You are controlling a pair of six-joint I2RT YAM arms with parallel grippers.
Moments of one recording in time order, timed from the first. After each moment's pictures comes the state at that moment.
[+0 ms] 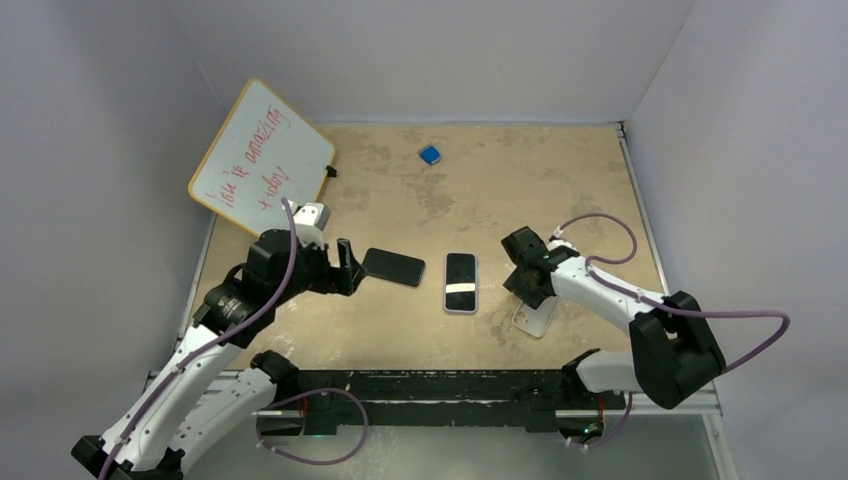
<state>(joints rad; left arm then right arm) -0.54 0.68 0.81 -0.67 0.02 -0.38 0.50 1.31 0.70 -0.68 0.33 1.19</state>
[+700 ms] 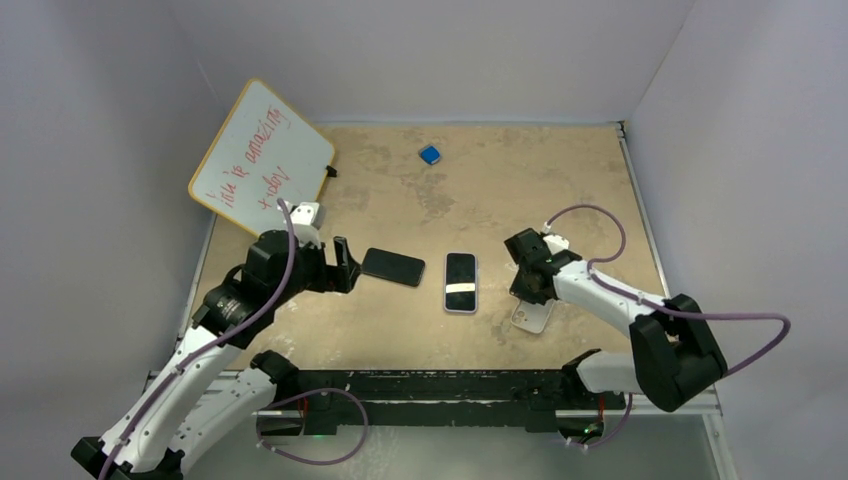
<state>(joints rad) -0.54 0.68 0.80 -0.68 -0.03 -0.39 0.50 1.34 0.67 -0.61 0.32 0.96</state>
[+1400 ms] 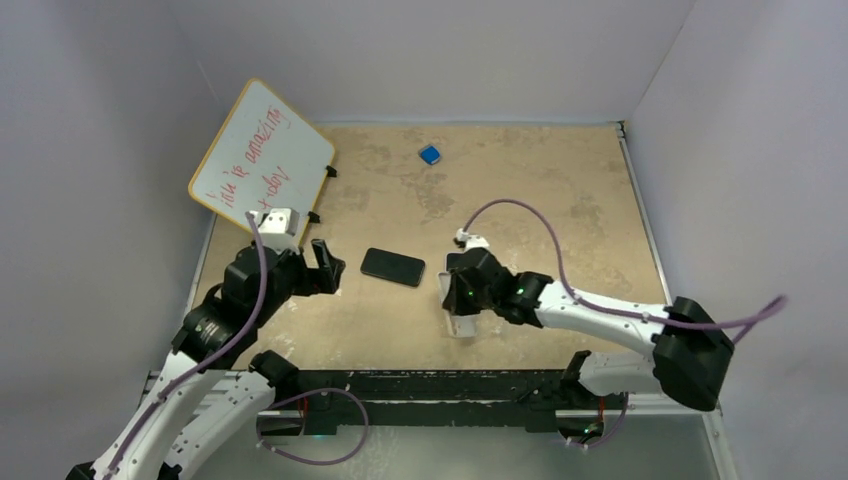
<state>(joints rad) -0.54 0.56 0.80 -0.72 -0.17 -0.42 0.91 1.20 0.68 -0.34 0.08 0.79</state>
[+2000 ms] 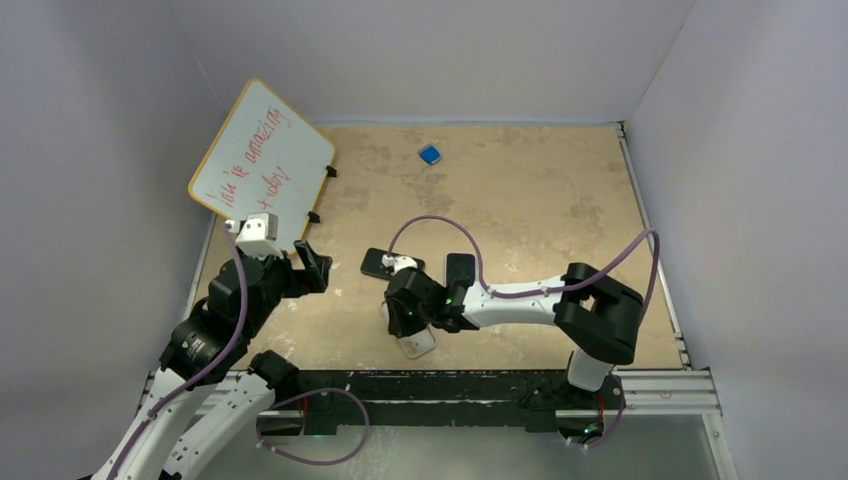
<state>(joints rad) -0.54 0.46 0.80 -0.74 -0.29 -0.45 1.18 1.71 0.94 -0.13 0.03 0.74</state>
